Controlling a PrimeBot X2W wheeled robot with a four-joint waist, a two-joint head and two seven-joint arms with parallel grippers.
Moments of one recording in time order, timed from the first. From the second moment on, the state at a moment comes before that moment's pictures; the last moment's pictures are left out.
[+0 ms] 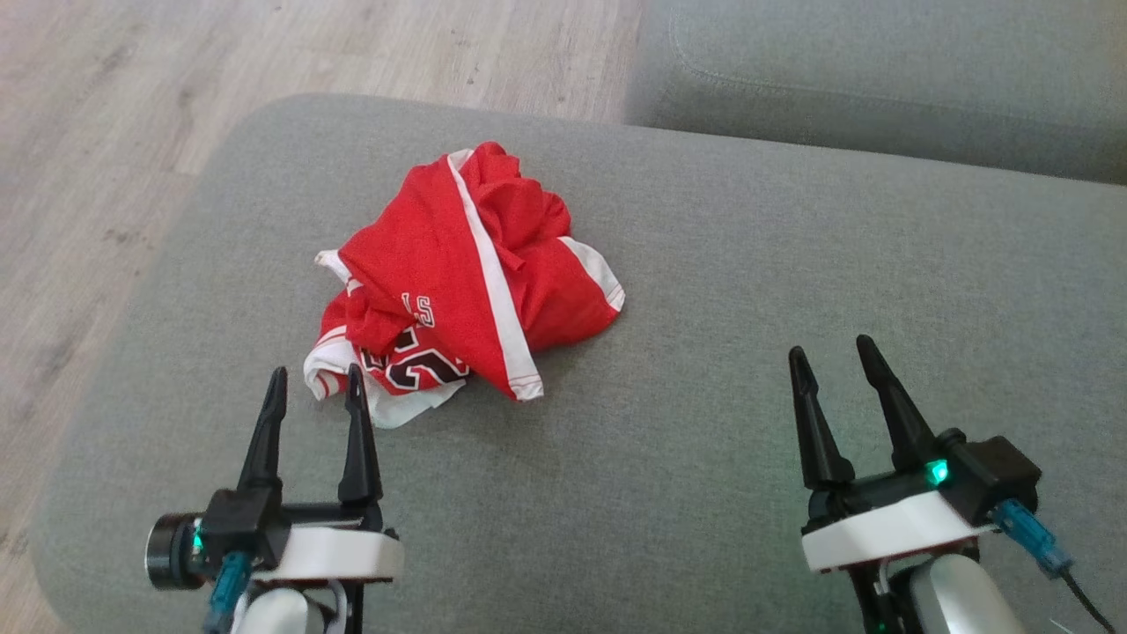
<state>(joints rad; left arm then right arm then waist) -0.05 0.05 -0.16 0.21 -0.16 0.07 -0.25 -0.02 -0.04 0.16 0.17 0.19 0.13 -0.25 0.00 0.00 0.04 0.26</state>
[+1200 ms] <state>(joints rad) -0.64 0.23 -0.41 0.61 -0.18 -0.12 0.24 -0.13 -0.05 0.12 0.16 0.20 0.13 -0.25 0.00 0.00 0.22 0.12</state>
